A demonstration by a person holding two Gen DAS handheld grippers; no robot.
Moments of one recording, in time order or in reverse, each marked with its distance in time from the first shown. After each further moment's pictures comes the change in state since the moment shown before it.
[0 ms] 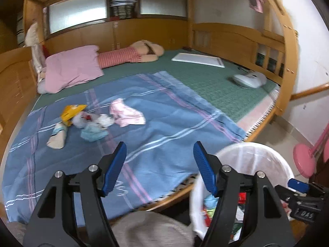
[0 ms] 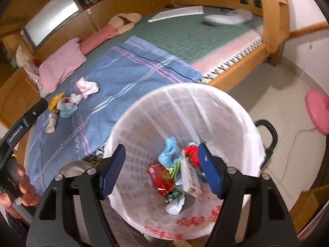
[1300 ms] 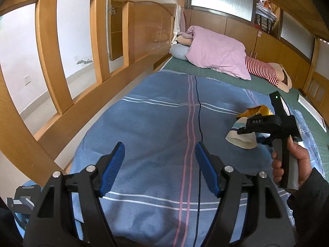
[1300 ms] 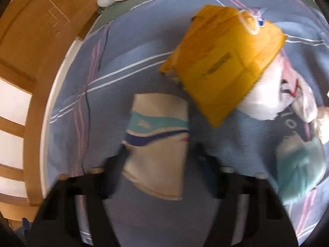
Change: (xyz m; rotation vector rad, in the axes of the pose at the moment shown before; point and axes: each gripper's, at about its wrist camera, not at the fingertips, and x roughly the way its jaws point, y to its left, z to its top) left arm -0.034 0.407 -0.093 -0.528 0.032 0.571; right arm 0.357 0.514 0.053 -0.409 0.516 0.350
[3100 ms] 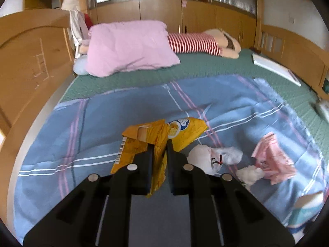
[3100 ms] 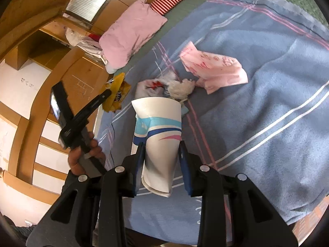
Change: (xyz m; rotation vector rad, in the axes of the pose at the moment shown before) left arm 0.131 -0.274 0.080 0.376 0.010 -0.309; right arm -0.201 -0.184 -0.151 0.264 -0.331 0.283
